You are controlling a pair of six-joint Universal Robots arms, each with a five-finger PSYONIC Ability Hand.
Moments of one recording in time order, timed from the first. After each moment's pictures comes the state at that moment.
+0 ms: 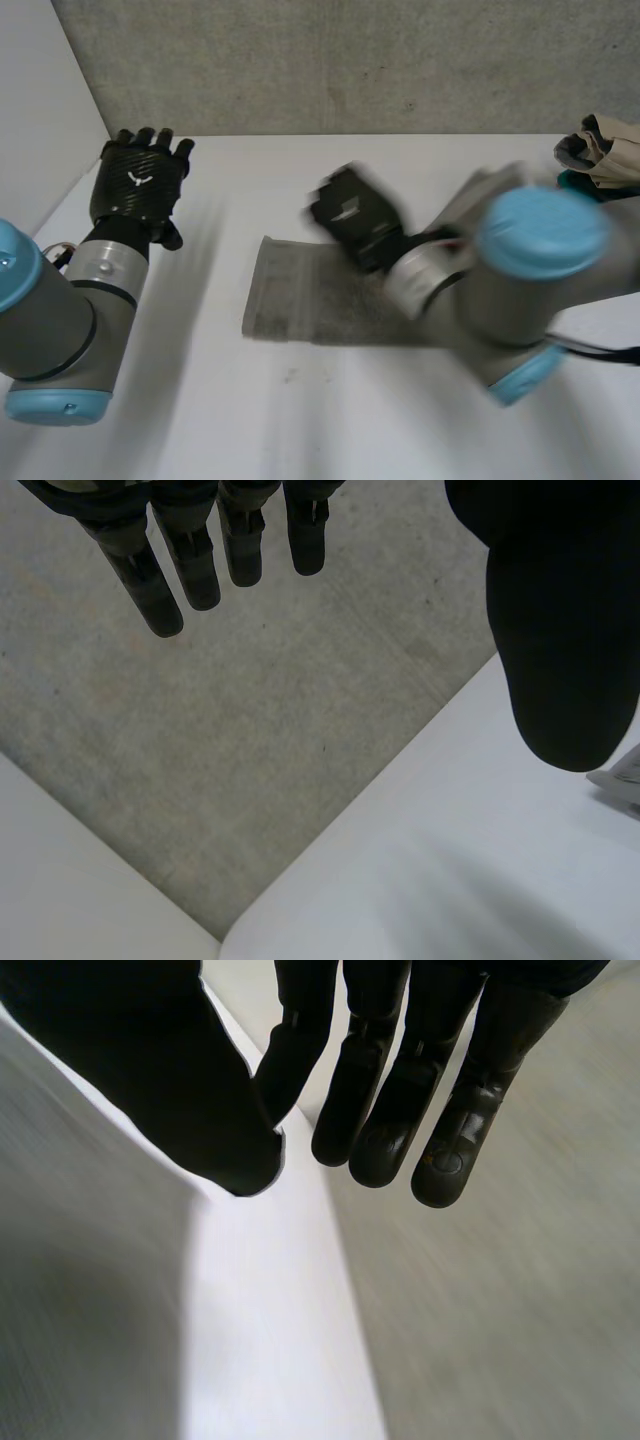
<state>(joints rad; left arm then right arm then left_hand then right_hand) 4.34 -1.77 -1.82 3.70 -1.64 3.61 2.22 -1.03 1.40 -0.35 1.23 2.30 0.19 0.21 0.21 0.21 0.05 1.07 1.18 1.18 1.19 1.00</state>
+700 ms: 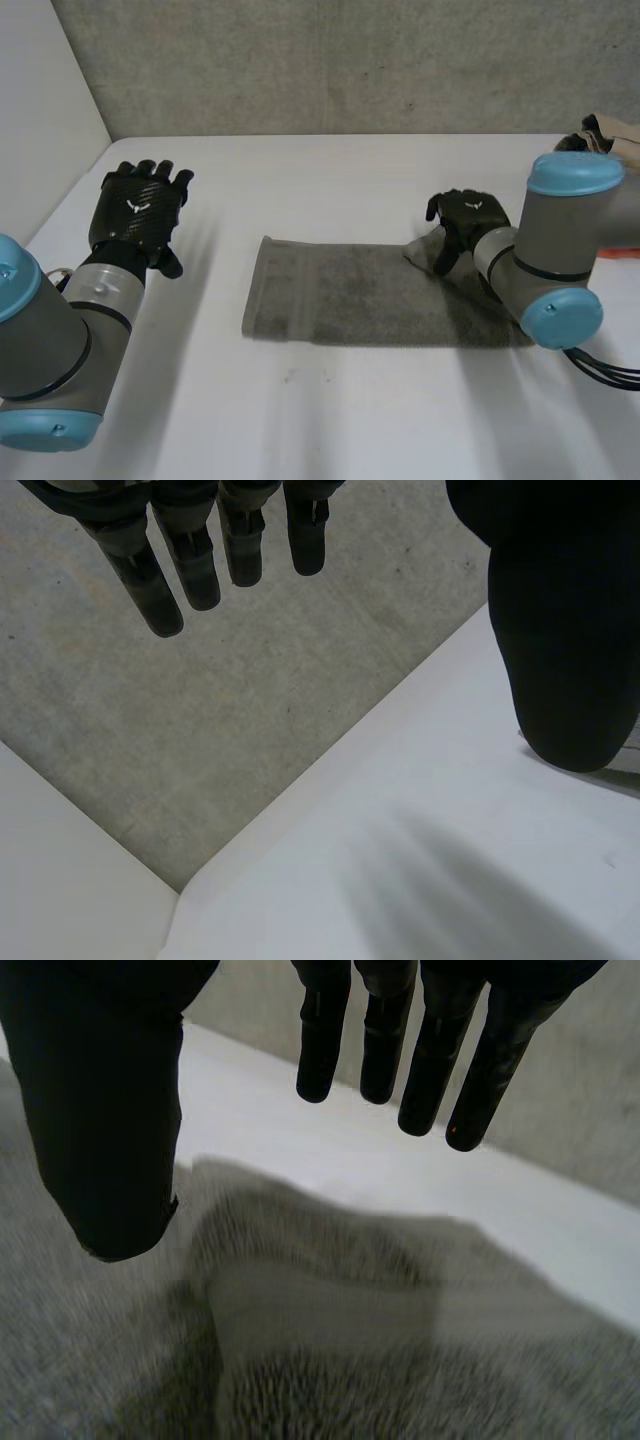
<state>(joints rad) 4.35 -1.77 -1.88 3.66 -1.63 3.58 1.95 -0.82 1.15 -0.01 1.53 3.04 0.19 0.21 0.21 0.21 0.05 0.43 0.46 0.46 0.46 0.28</state>
